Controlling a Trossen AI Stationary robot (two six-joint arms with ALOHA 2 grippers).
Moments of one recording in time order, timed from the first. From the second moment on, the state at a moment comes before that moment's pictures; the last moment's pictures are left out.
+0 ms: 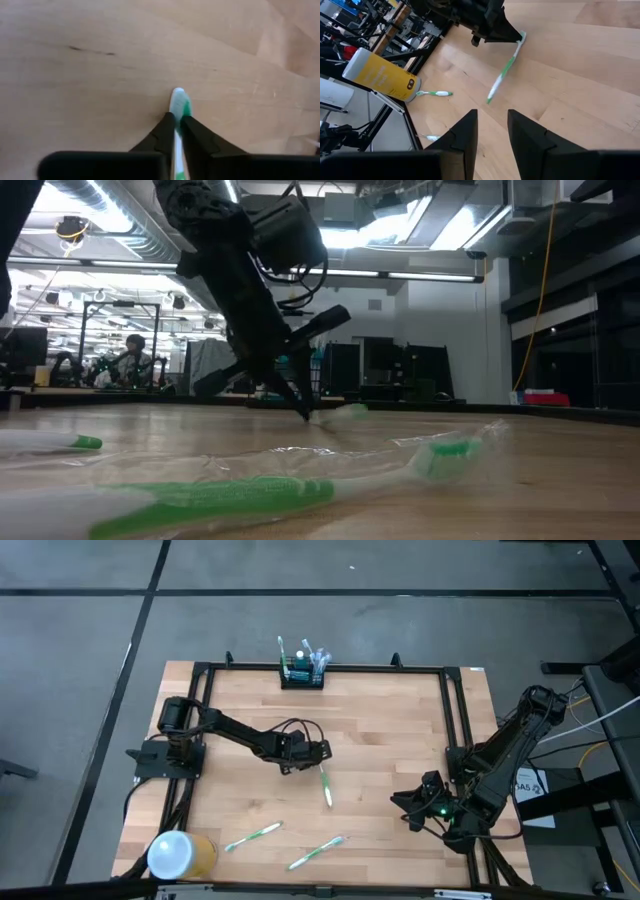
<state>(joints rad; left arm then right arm) -0.04 1.88 1.01 -0.12 -0.23 -1.84 0.99 1.27 0.79 -0.55 0.99 1.77</state>
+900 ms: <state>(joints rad) 0.11 1.52 0.97 -0.14 -1.05 -1.31 0.99 1.27 0.79 -0.57 1.03 1.77</state>
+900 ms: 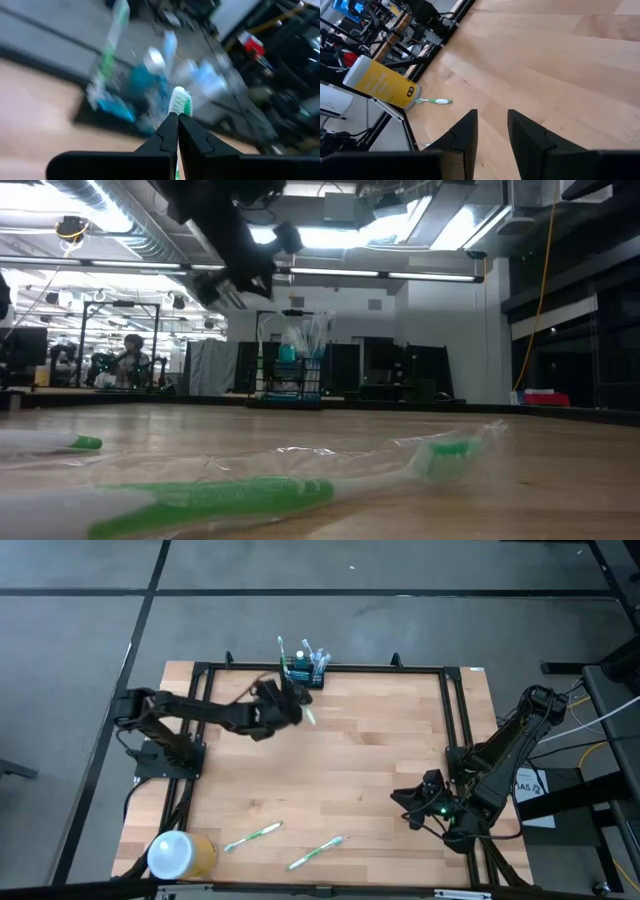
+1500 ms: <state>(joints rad) 0.45 1.46 0.78 0.59 -0.97 -0.52 0.99 1.27 0.79 -0.56 1.03 1.79</state>
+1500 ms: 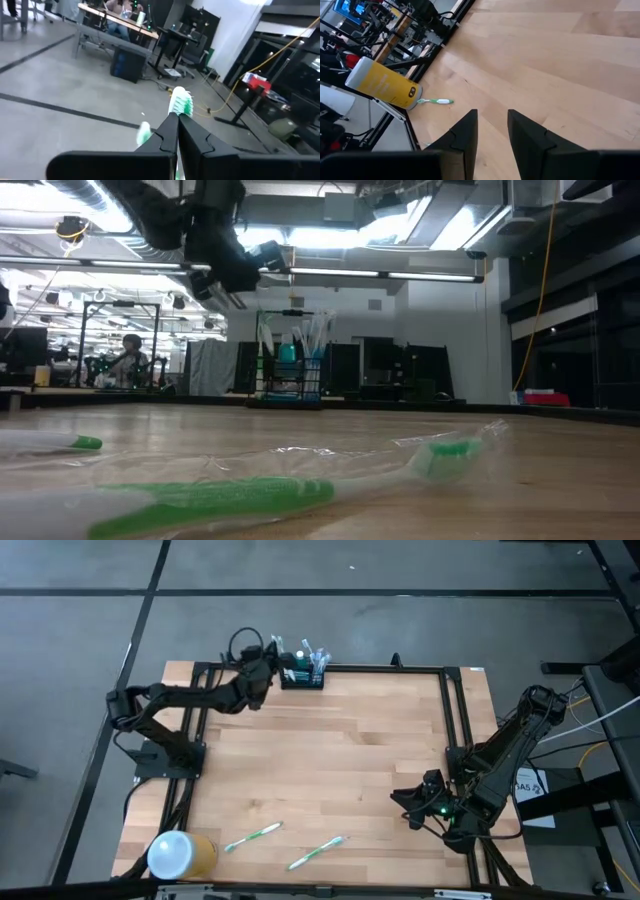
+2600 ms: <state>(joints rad) 0.63 1.52 0.76 0.81 -0.75 -0.20 0.97 1.27 0.79 -0.56 0.99 1.85</state>
